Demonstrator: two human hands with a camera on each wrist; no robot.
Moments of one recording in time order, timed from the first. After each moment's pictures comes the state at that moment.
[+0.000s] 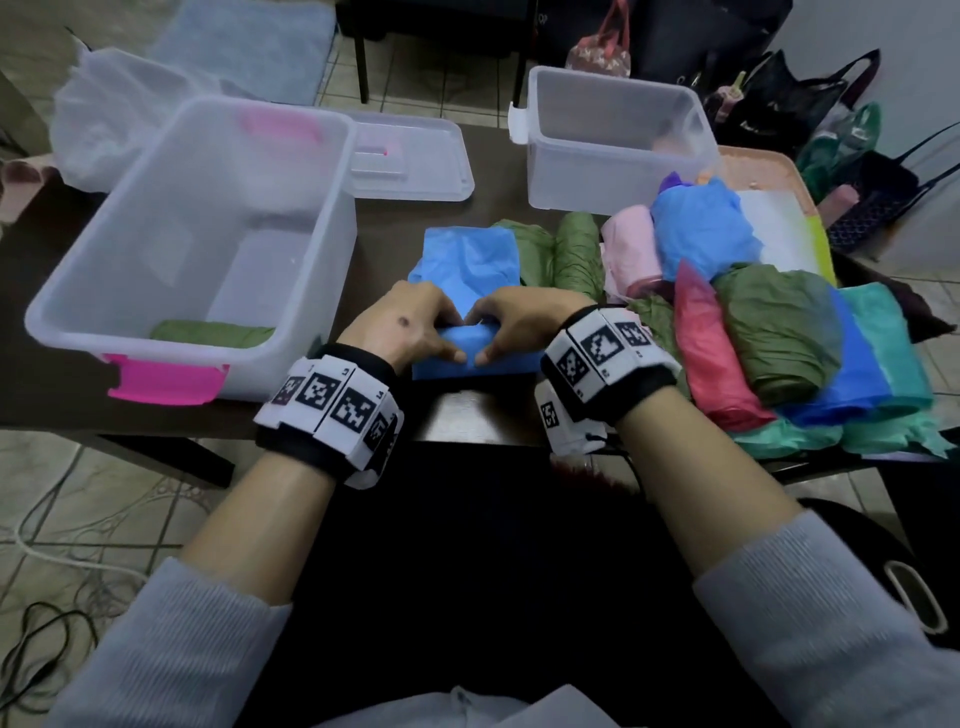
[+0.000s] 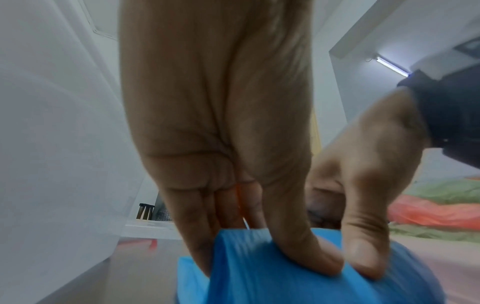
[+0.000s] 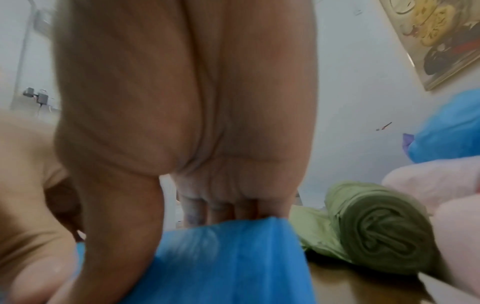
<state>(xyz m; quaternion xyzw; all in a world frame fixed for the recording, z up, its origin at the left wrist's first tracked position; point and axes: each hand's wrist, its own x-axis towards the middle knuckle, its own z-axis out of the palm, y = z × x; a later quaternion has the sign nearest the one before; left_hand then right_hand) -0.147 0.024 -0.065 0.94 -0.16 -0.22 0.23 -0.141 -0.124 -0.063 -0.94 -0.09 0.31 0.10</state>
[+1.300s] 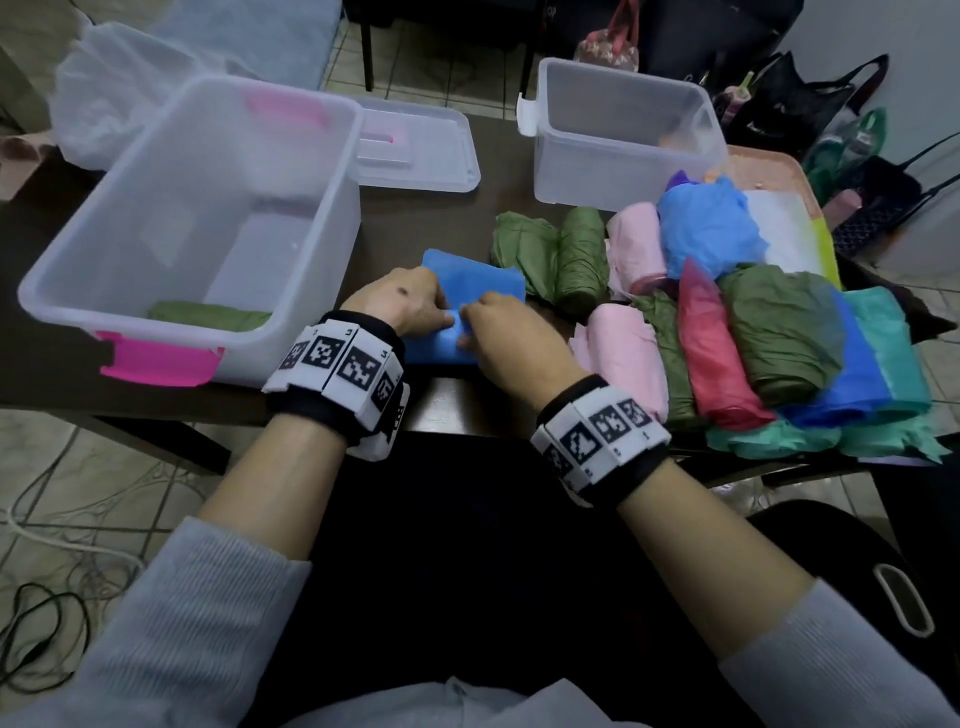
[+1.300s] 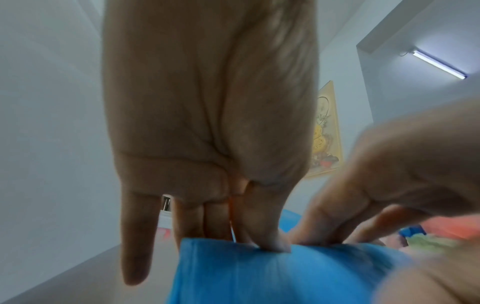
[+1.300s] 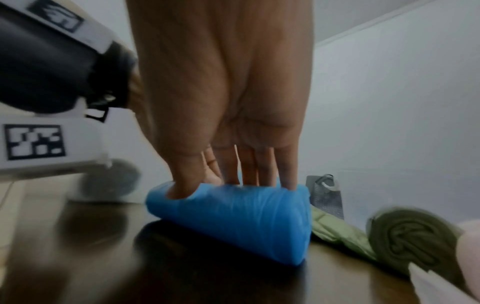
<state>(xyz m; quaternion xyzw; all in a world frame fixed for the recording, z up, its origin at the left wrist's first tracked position) -0.133 0.022 -0.069 0.95 -0.10 -0.24 0.20 -0.182 -0.101 -0.083 -0.99 -0.10 0.10 0.07</state>
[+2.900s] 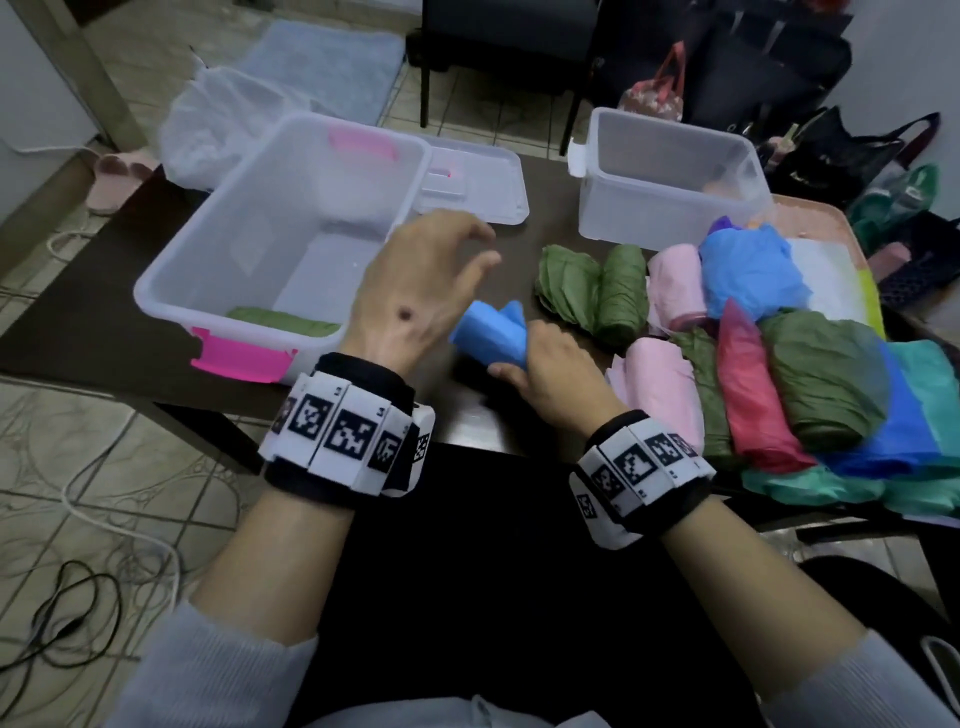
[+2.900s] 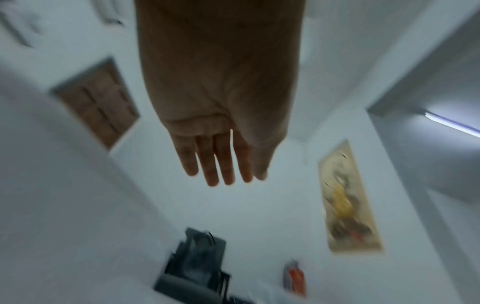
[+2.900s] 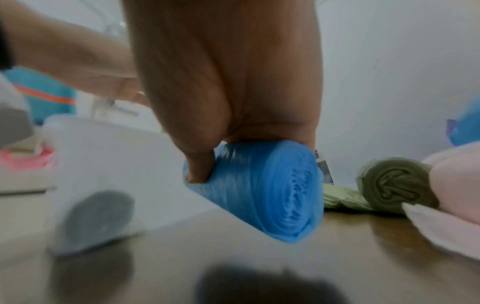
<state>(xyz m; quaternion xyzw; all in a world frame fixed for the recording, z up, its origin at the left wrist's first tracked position) -0.166 0.053 -0.026 0.91 -0.16 0.14 0.37 -0.193 -0.104 -0.091 -0.99 -0.06 0.06 0.12</state>
